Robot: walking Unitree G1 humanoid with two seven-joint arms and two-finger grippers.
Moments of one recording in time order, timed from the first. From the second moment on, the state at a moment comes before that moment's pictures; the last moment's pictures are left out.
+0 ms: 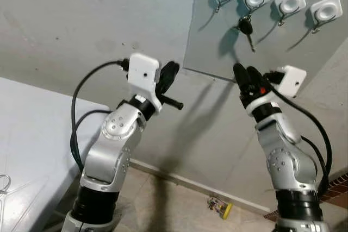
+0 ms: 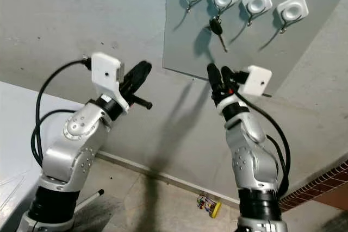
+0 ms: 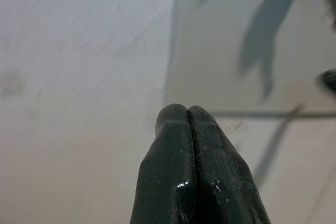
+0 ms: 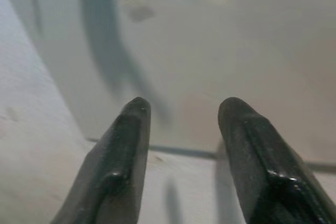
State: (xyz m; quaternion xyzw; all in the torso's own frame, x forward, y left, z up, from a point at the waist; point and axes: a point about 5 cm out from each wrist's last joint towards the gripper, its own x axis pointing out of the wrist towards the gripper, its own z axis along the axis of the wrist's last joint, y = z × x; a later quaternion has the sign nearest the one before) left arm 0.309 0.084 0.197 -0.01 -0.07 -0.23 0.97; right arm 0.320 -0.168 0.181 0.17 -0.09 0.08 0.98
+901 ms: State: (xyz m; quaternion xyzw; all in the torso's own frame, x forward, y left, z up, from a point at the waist) left arm 0.321 0.132 0.153 -0.04 0.00 -0.12 0.99; right arm 0.299 -0.168 0.152 0.10 -0.09 0.03 0.99
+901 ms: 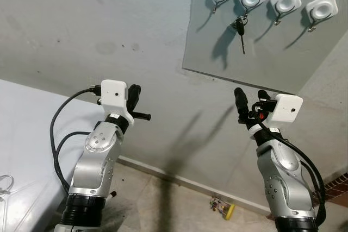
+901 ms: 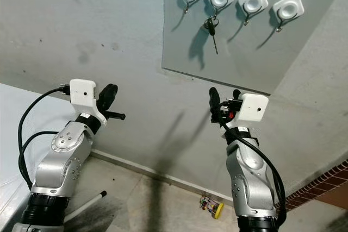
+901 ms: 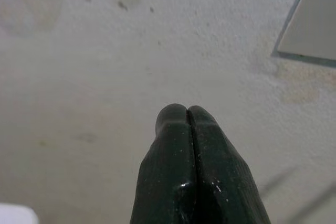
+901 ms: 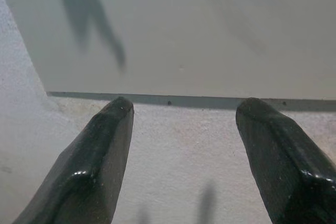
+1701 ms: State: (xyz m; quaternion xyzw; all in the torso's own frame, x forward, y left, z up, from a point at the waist) left arm 0.312 0.135 0.138 -0.03 0.00 -0.13 0.99; right arm 0.294 -0.174 0.154 0.03 -0.09 0.01 1.00
